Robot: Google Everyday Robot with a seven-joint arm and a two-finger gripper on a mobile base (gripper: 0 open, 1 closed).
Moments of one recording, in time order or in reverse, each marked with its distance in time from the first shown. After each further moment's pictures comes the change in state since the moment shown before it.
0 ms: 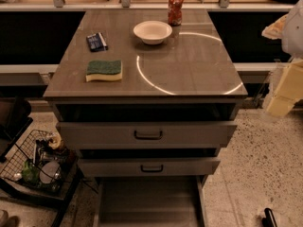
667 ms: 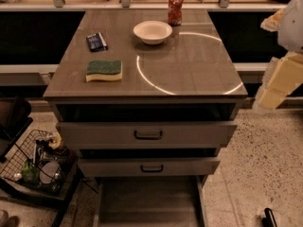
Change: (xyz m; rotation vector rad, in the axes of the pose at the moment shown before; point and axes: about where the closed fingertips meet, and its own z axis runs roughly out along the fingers) arm -0.009 -0.013 0.000 0.051 -0.031 0.016
